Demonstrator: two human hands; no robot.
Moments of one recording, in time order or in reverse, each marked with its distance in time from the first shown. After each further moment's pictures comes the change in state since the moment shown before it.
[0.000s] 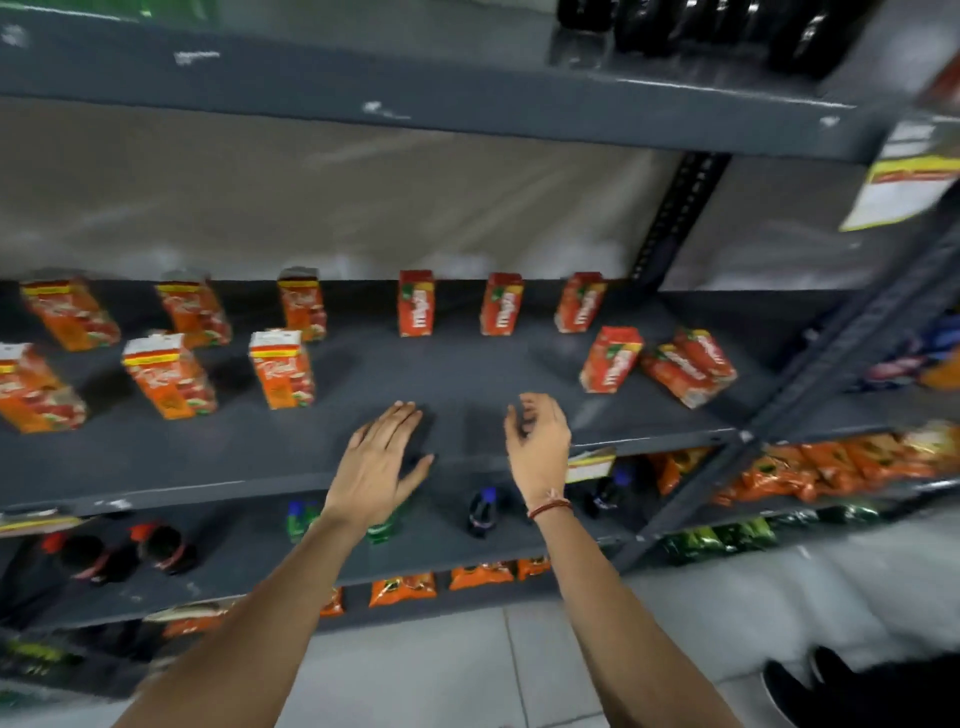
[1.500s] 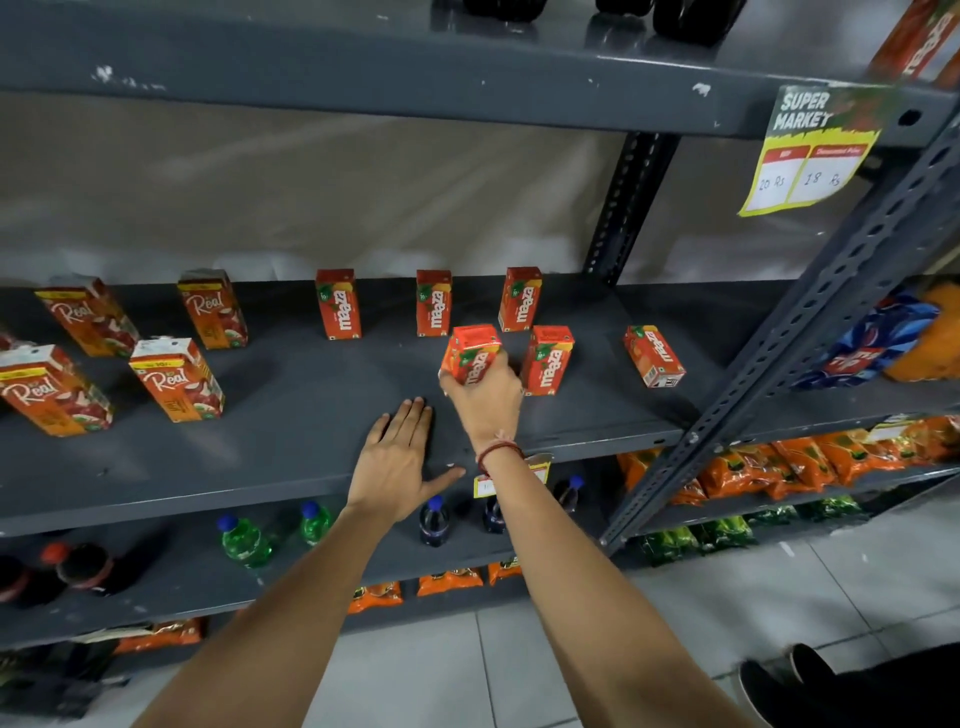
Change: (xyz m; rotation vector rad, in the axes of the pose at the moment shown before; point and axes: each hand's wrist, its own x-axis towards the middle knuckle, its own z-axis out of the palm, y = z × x) left_hand 0.061 0.085 0.065 0.228 -0.165 -0.039; right_hand 0.074 0.003 -0.019 0.085 -0.103 0.215
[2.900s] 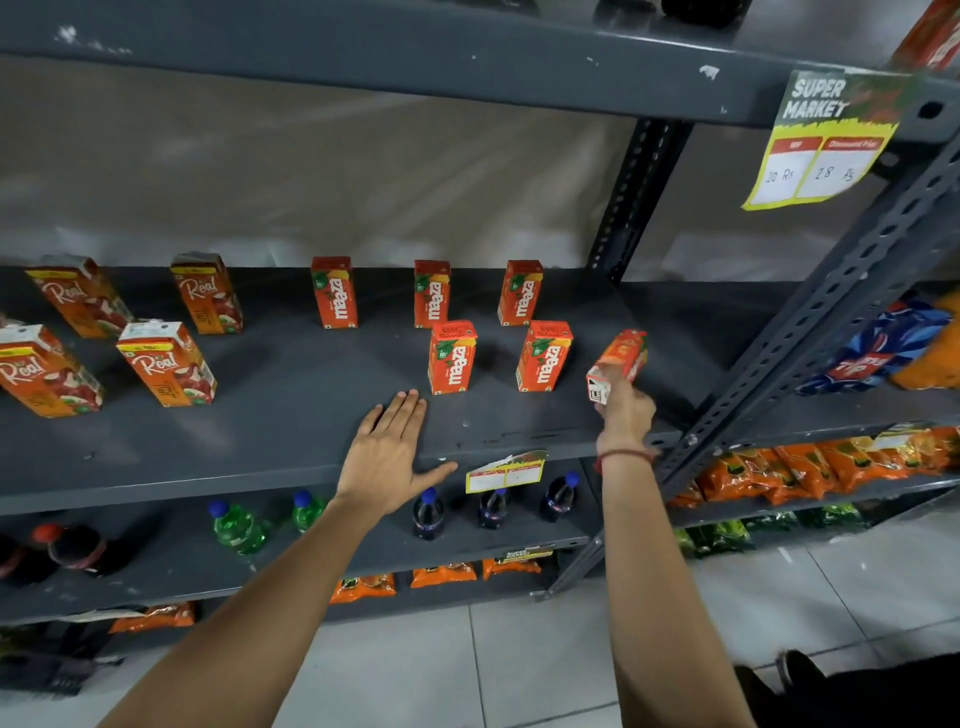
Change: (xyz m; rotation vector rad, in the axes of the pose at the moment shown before) left_hand 0.000 0.002 0.000 0.021 0.005 -0.009; right_hand 0.056 0.078 -0.108 0.496 0.287 0.636
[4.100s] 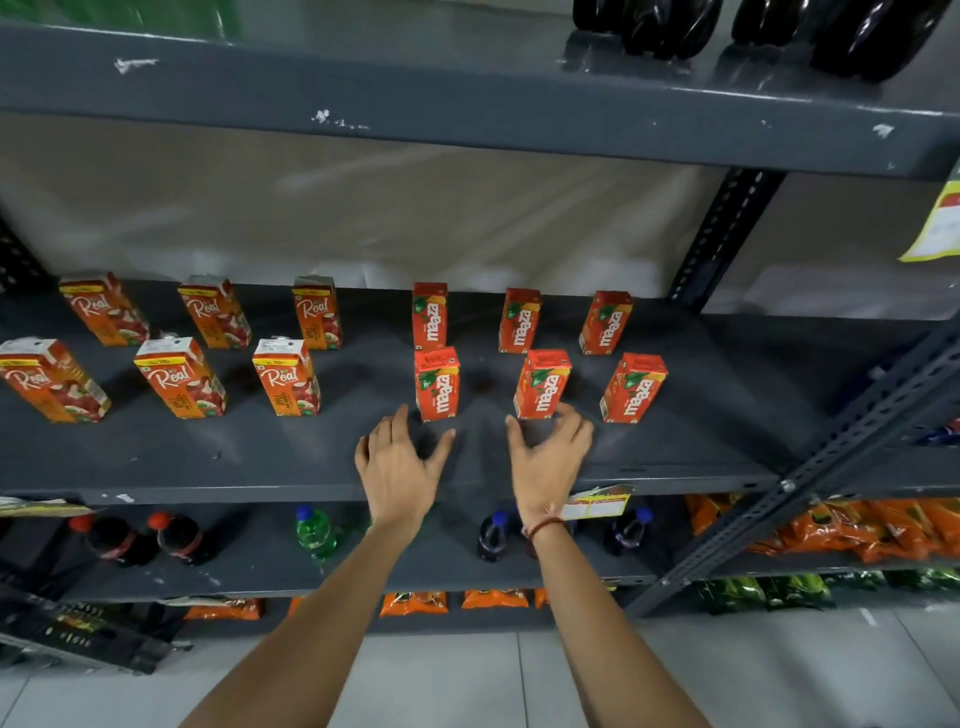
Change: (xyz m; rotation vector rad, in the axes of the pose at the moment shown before) left_hand -0.023 -0.054 -0.012 -0.425 0.401 -0.596; right_hand -0.131 0.084 0.101 -0.456 -0.137 -0.715
